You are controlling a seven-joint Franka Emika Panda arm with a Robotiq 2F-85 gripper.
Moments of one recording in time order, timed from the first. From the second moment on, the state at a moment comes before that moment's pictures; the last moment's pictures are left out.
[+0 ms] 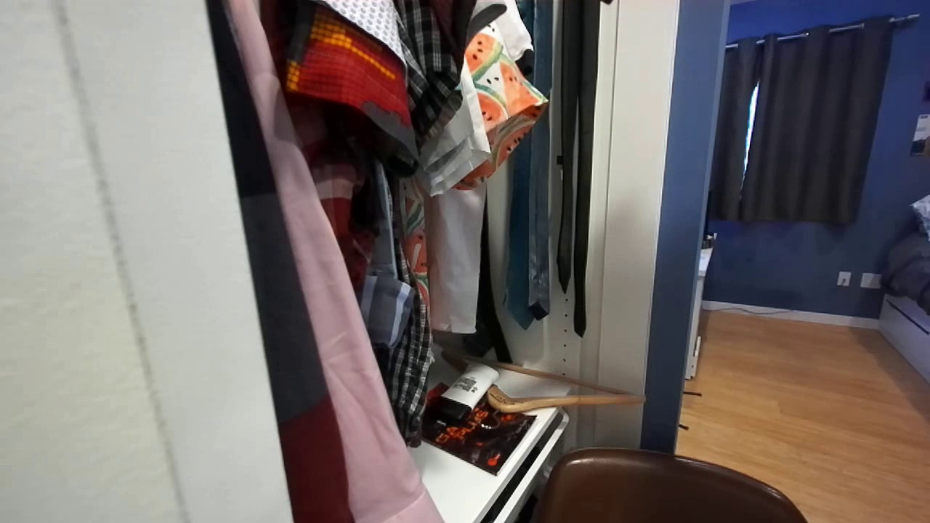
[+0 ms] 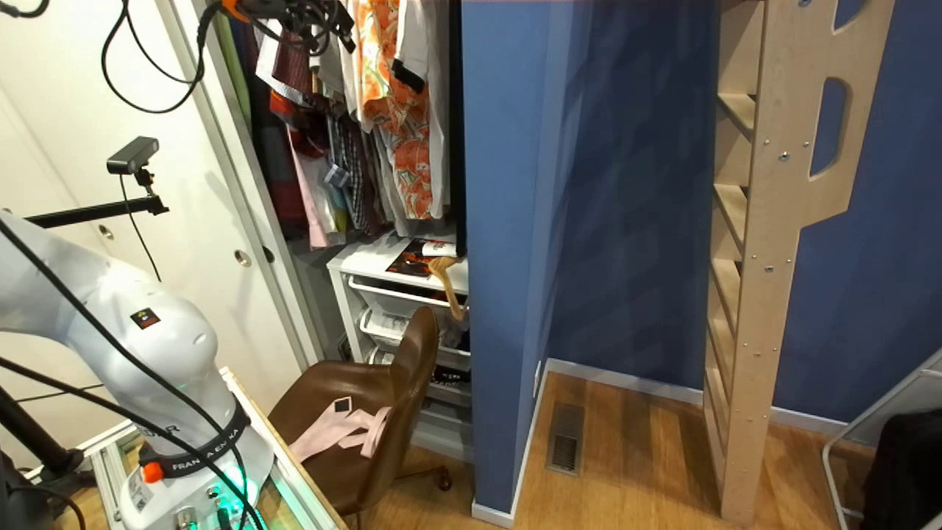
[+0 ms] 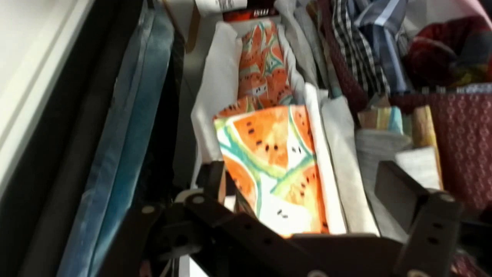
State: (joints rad) arm 0.17 -0.54 0.23 -2.06 0.06 2.23 0.09
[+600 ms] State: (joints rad) arm 0.18 -0.39 0.22 -1.81 0.01 2.39 -0.11
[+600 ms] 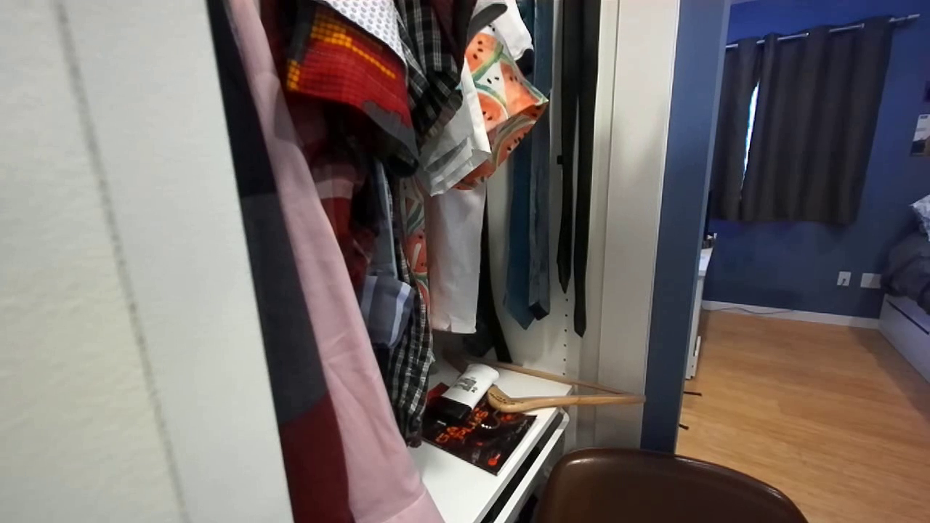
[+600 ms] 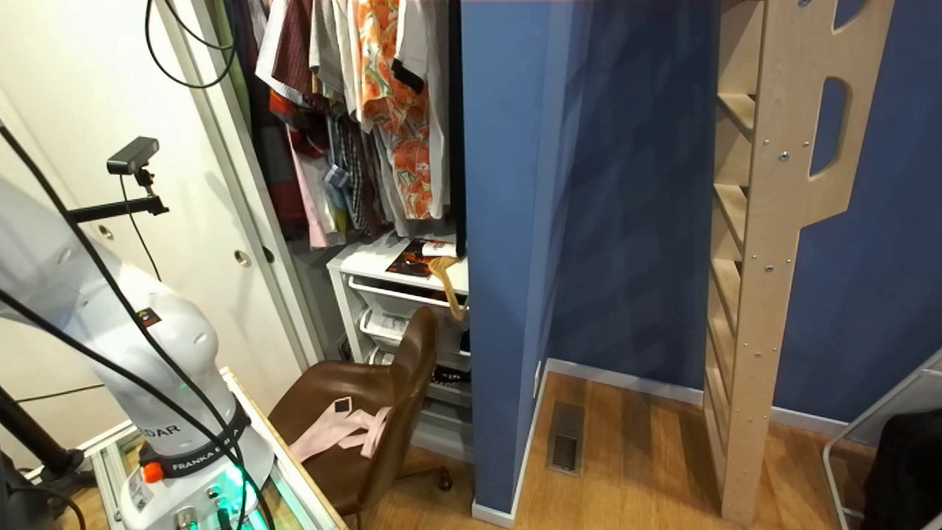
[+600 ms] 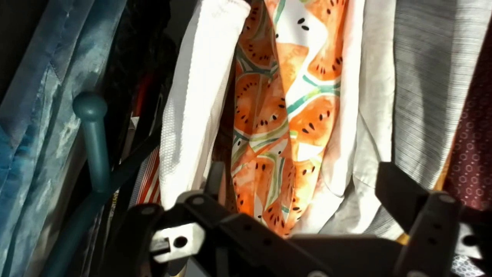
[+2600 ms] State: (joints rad) arm 0.31 -0.01 0.09 -1.61 0.59 3.03 -0.69
